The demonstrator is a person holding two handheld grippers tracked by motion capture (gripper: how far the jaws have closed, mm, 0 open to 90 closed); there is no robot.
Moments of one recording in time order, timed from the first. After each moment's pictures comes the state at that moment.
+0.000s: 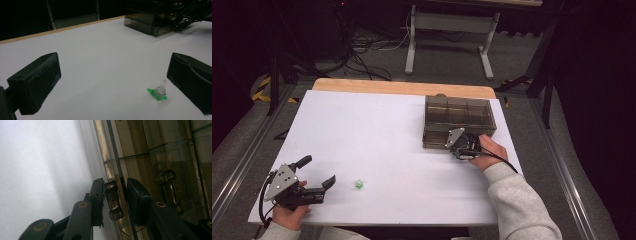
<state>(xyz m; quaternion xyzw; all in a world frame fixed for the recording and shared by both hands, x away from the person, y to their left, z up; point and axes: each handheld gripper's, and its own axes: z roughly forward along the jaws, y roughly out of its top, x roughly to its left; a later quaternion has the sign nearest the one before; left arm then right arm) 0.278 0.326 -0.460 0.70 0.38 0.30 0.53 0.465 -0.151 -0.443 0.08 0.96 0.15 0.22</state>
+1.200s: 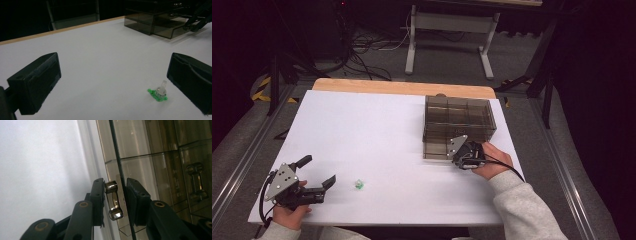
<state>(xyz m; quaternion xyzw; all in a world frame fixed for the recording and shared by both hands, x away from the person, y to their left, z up) 0.278 0.326 -0.460 0.70 0.37 0.30 0.53 0.431 -0.154 -0.432 0.07 0.97 0.15 0.18</state>
